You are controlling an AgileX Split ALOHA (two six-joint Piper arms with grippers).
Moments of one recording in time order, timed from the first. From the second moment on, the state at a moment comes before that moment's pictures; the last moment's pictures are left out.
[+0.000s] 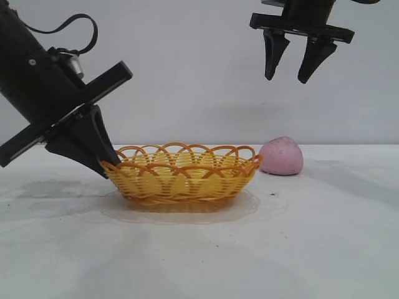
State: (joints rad) left arm -0.26 1.91 -0.93 -1.28 0.51 0.77; right arm 0.28 2.19 -2.01 0.15 1.05 -0.07
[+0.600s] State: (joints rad) left arm -0.11 1.84 -0.93 -1.15 0.55 0.72; right arm 0.28 2.19 -2.01 0.15 1.05 -0.07
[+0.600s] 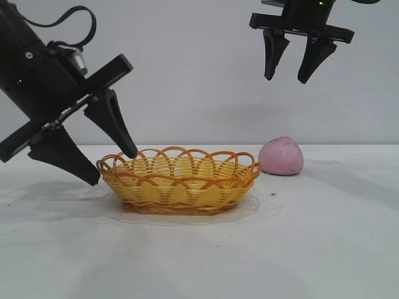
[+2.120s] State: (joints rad) left arm -0.13 0.70 -0.67 0.06 0.99 -0.14; right arm 0.28 2.23 -2.01 0.17 1.09 -0.07
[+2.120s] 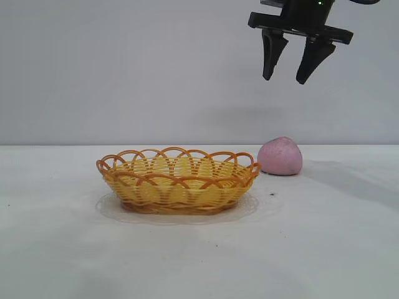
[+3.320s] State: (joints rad) left arm -0.13 -0.02 -0.48 0.07 1.13 -0.03; right arm 0.28 2.24 -2.01 0.19 1.15 -0.07
